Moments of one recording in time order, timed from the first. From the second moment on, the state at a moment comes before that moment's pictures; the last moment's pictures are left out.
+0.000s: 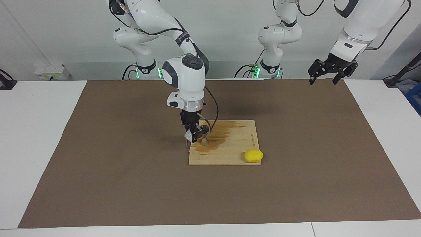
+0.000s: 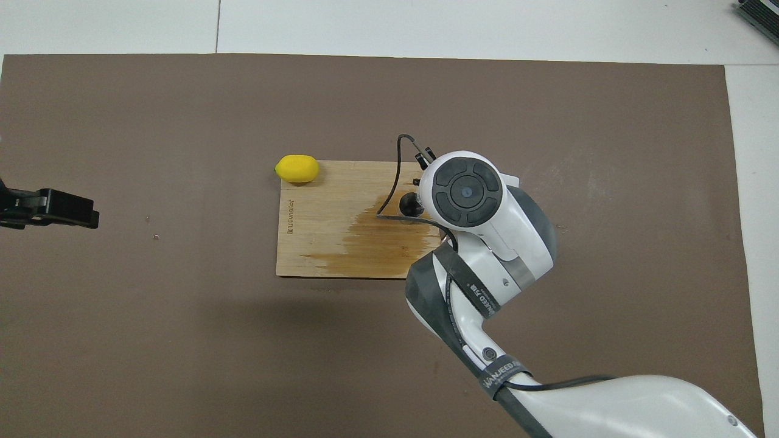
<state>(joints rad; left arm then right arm) 0.07 -0.10 -0.12 -1.66 -0.03 1.54 0.00 0.45 0.33 0.06 -1.74 -0.26 2.24 1.64</state>
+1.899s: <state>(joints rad) 0.07 -0.10 -0.12 -1.67 -0.04 1.59 -0.04 0.42 0.33 0.05 -1.73 -0.10 2.24 1.65</state>
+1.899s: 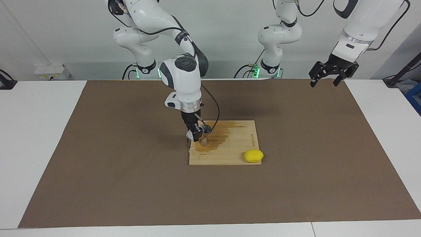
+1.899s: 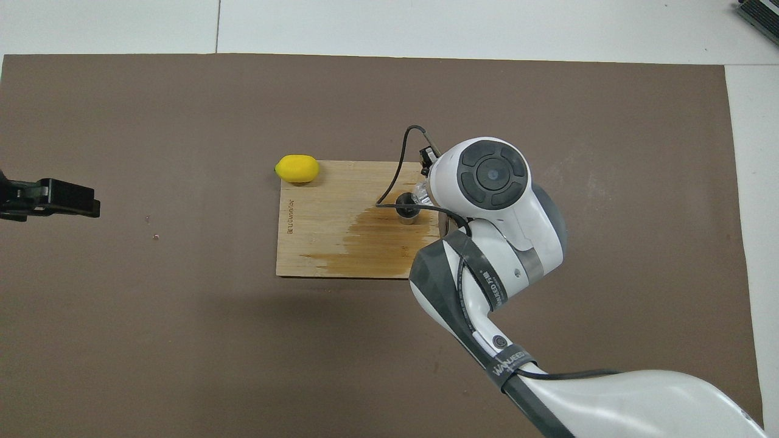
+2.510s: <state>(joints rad) 0.07 -0.10 -0.12 -1.67 -0.04 1.59 -0.04 0.33 0.33 0.05 -1.72 0.14 2.24 1.58</state>
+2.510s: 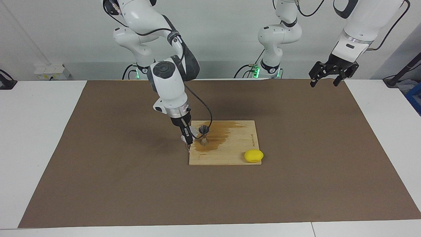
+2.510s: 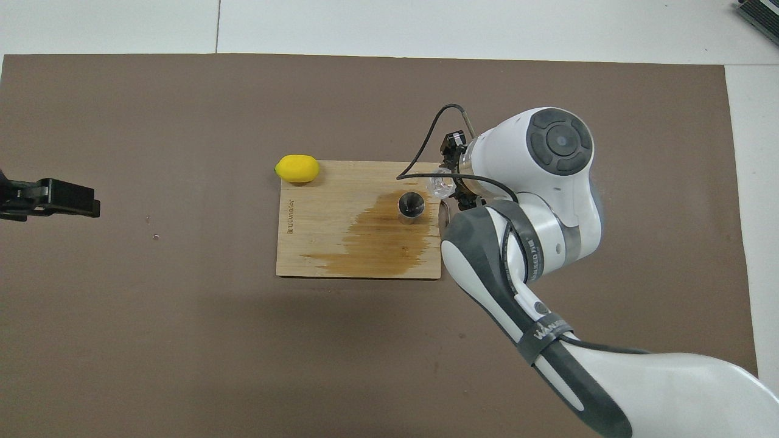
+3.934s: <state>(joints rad) 0.07 -0.10 -0.12 -1.67 -0.04 1.59 -0.04 -0.22 0.26 0.05 -2.10 0.72 2.08 0.79</state>
